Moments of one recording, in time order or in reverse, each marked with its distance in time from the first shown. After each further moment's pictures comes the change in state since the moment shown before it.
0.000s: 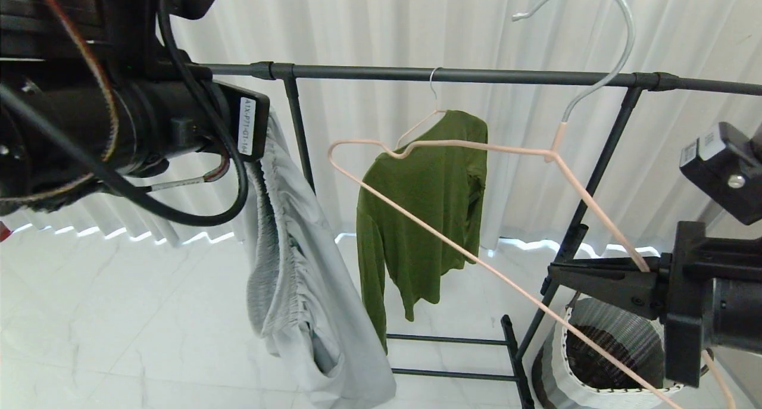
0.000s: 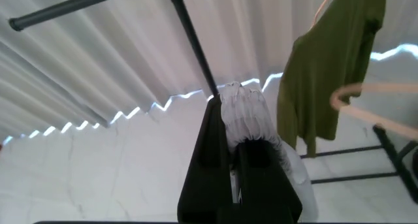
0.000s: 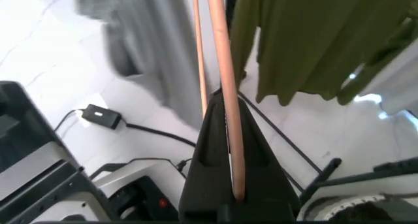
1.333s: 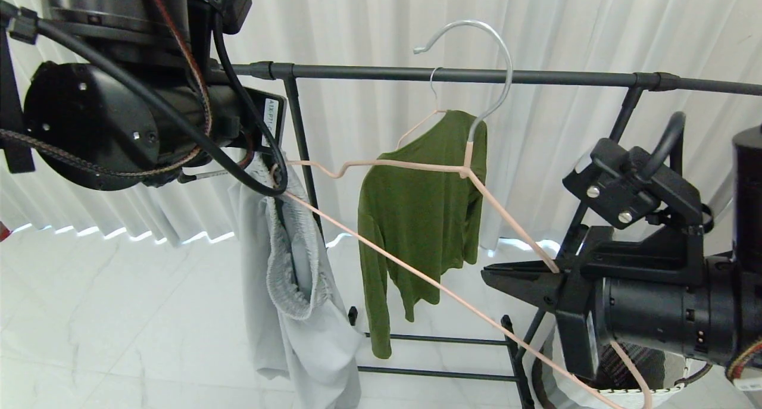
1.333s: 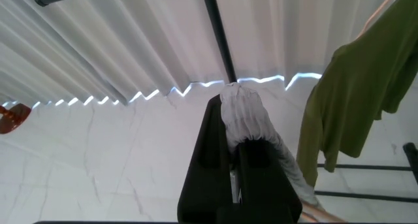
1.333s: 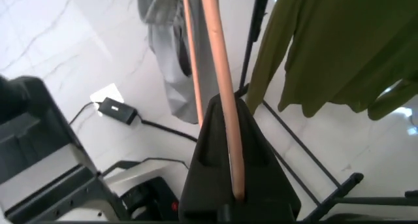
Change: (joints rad) left arm 0.036 0.101 -0.067 0.002 0.117 -0.032; right arm 0.053 0.172 -0.042 -0.115 -0.014 0.038
